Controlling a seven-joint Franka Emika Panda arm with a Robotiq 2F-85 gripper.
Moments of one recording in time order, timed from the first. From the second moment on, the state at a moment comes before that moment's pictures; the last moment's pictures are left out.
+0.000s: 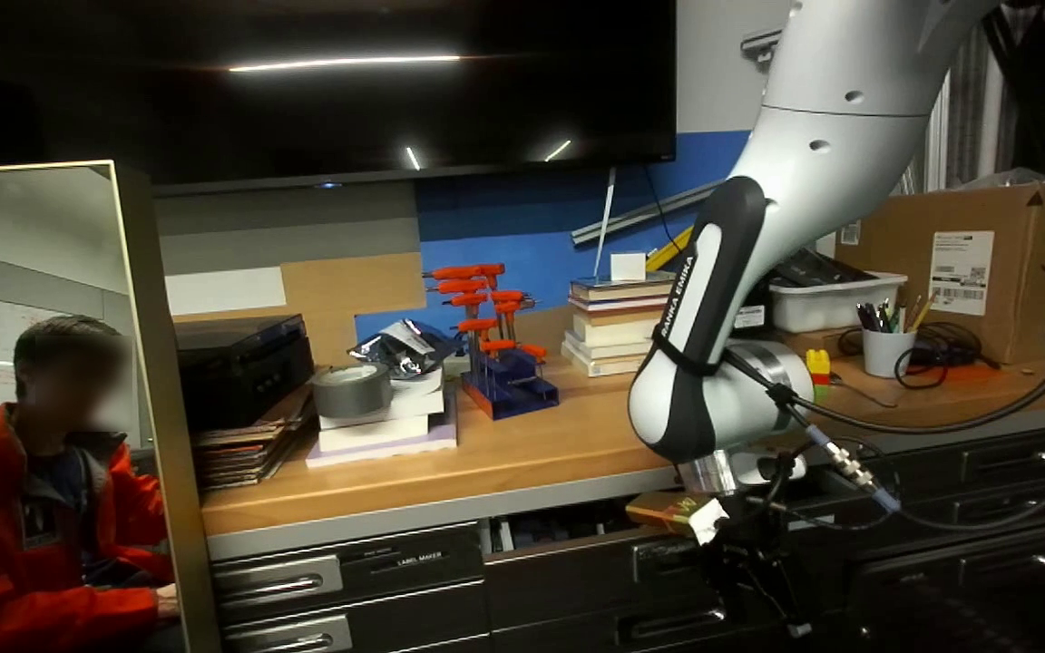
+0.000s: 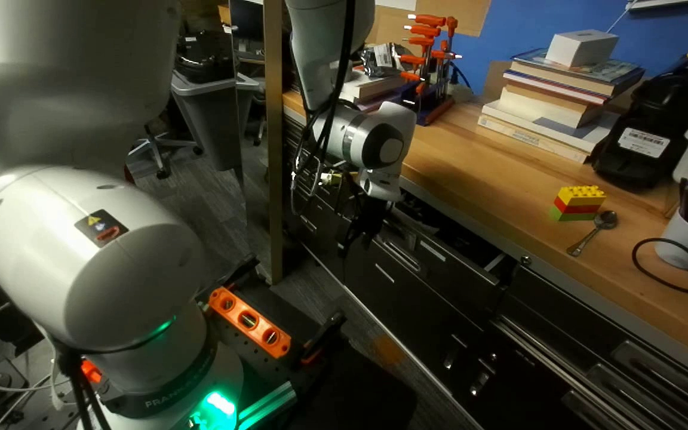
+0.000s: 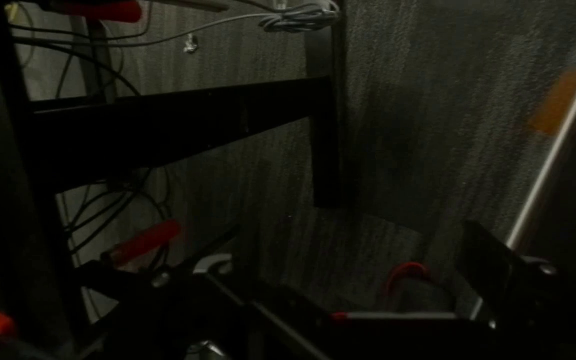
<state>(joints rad) 0.09 0.54 -0.09 -2.27 0.07 2.39 1.56</state>
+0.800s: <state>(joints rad) 0.09 0.75 -0.03 -2.33 0.23 3.23 1.53</state>
